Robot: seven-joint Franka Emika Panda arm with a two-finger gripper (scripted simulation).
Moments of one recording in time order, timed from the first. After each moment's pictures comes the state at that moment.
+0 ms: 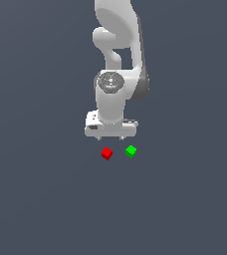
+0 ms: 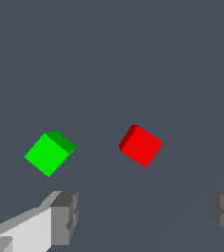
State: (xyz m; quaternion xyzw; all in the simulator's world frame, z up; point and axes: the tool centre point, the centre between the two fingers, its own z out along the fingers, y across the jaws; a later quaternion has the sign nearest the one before) arm -0.011 -0.013 0.135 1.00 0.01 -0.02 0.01
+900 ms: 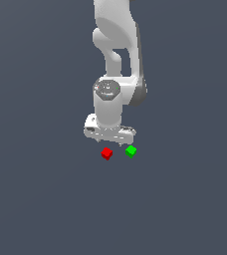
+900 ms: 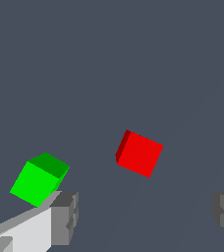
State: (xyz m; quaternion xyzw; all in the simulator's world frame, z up) arm -0.005 -0.018 0.114 1.00 -0.09 -0.02 0.01
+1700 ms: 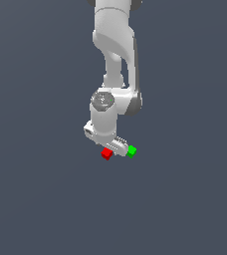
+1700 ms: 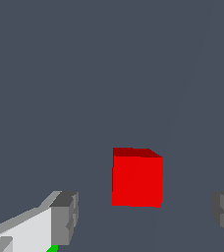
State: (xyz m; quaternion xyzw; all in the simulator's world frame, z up) arm 0.003 -0.032 0.074 0.96 -0.27 0.00 0.00
